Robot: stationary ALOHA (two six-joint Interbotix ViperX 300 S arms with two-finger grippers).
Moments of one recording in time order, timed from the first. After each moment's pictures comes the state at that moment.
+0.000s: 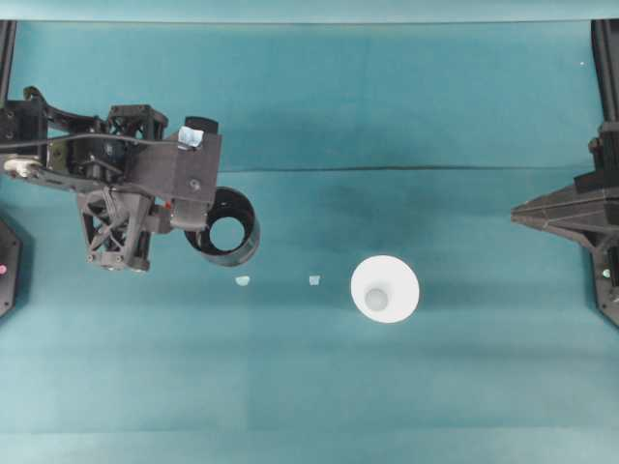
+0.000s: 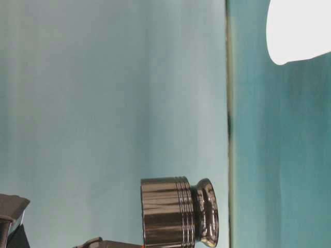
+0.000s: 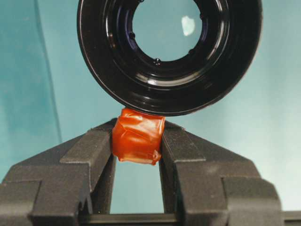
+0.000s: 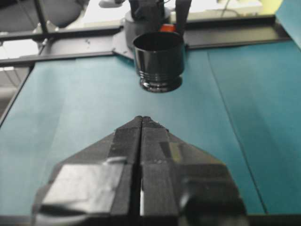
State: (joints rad) left arm 0.10 -0.31 0.51 0.02 0.93 0.20; right arm 0.00 -1.07 1.17 0.02 -0.02 0.06
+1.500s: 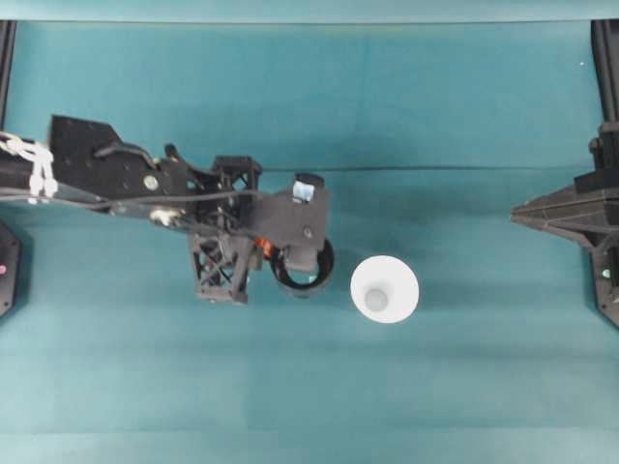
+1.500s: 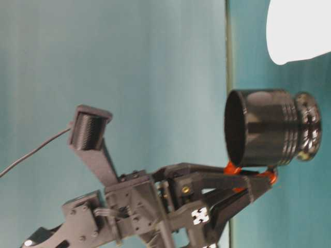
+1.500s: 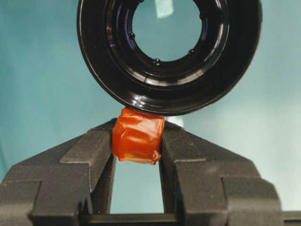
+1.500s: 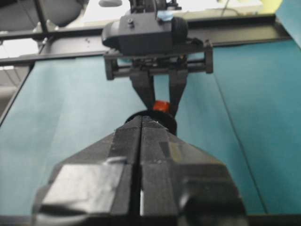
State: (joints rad) left arm 0.04 0.08 0.38 0.02 0.69 0.14; right arm 0.00 -1.07 1.17 0.02 -0.02 0.06
